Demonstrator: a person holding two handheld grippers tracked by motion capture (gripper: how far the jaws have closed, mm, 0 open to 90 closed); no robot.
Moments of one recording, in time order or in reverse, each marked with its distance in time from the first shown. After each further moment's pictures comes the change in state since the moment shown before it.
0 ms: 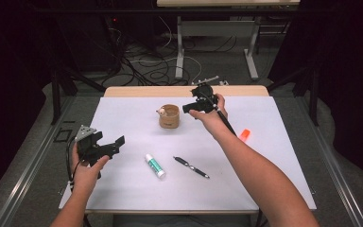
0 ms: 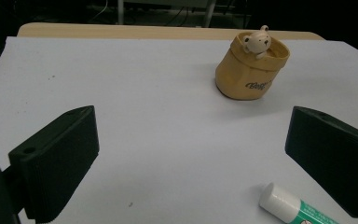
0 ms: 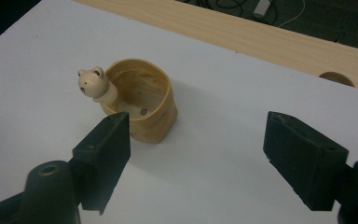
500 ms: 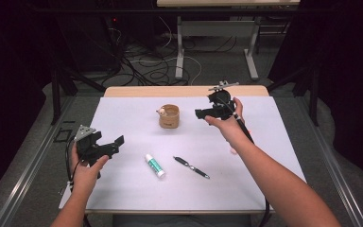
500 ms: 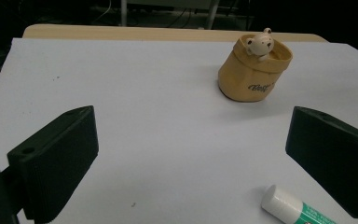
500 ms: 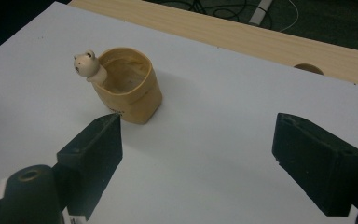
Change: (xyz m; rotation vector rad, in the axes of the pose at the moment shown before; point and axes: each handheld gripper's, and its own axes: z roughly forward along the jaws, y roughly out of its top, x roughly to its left) left arm 0.000 0.001 -0.002 0.000 0.012 0.000; right arm -0.028 -0.027 -0.039 -0.061 0.017 0.008
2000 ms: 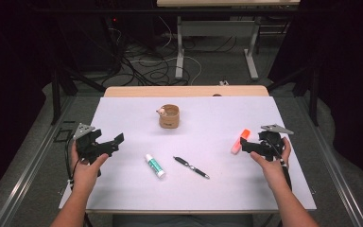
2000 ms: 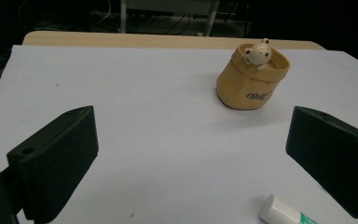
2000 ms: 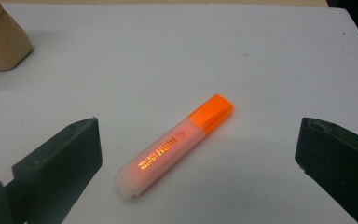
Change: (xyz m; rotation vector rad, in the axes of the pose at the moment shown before) left arm 0.000 0.005 0.001 -0.020 -0.006 -0.010; right arm -0.097 -0.150 -0.050 -0.143 -0.222 0.153
